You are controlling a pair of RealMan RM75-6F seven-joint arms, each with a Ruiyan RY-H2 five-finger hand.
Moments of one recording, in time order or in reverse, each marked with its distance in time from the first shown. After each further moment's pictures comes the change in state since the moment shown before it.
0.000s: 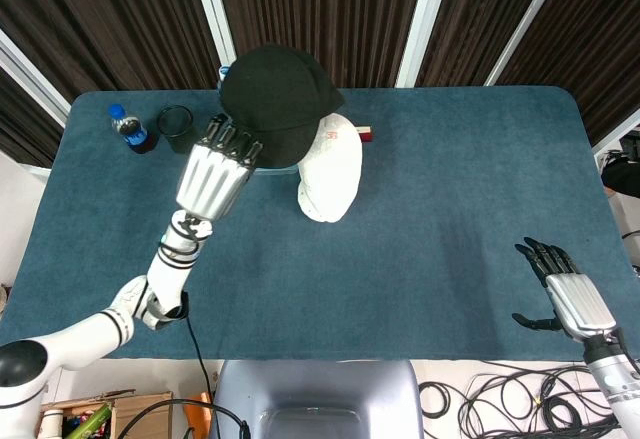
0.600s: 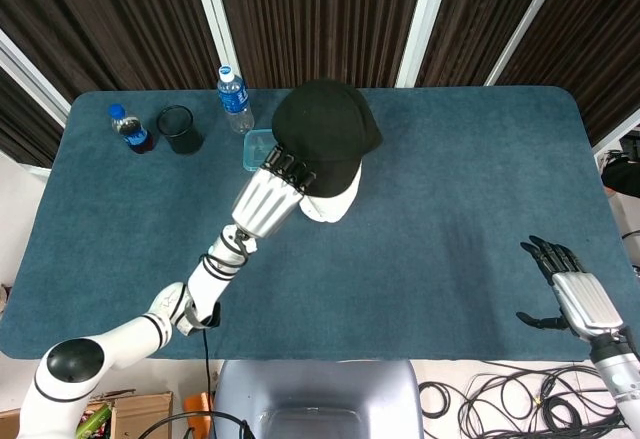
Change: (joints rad) left arm -0.081 -0.173 0.101 0.166 0.010 -0.025 -0.021; right arm -0.002 0.021 0.001 0.008 -0.005 0.001 0.056
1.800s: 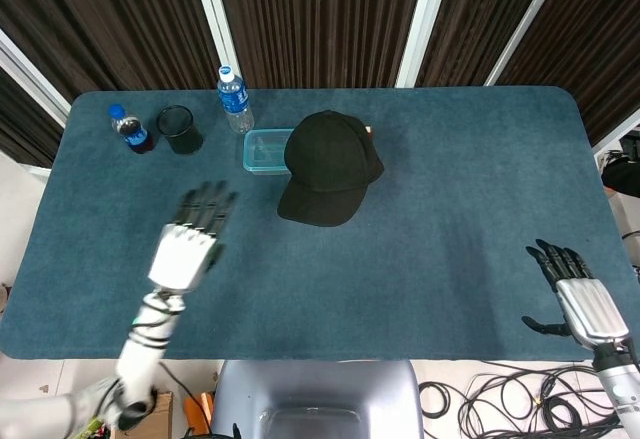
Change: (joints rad) left arm 0.484 0.356 0.202 -0.772 -0.218 0.047 0.255; right arm -0.046 -0.008 0.002 -0.047 0.022 0.071 -0.181
